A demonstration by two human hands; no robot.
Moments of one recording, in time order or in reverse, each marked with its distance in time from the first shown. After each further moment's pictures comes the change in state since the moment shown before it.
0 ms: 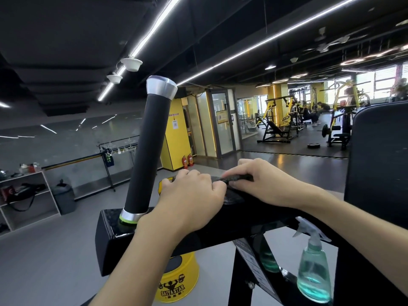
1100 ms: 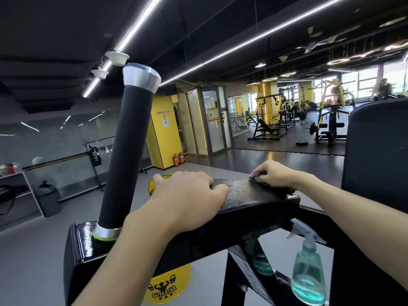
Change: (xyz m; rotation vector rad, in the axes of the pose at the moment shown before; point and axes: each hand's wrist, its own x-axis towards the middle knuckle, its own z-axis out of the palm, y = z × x) left_hand 0.017 0.008 -0.003 0.164 -0.119 0.163; right_hand 0.040 0.155 -0.002 -0.203 -0.071 0.477
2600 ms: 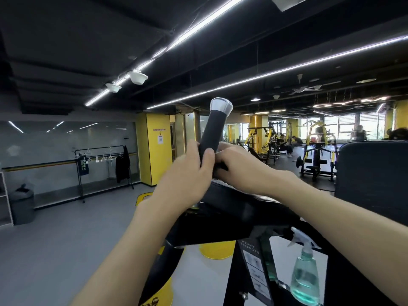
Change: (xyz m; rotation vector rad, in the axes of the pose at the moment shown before) left_hand -0.076 -0.073 -0.036 -0.653 0.478 0.041; right_hand -0.131 -0.261 -0.030 -0.155 0.262 -0.595
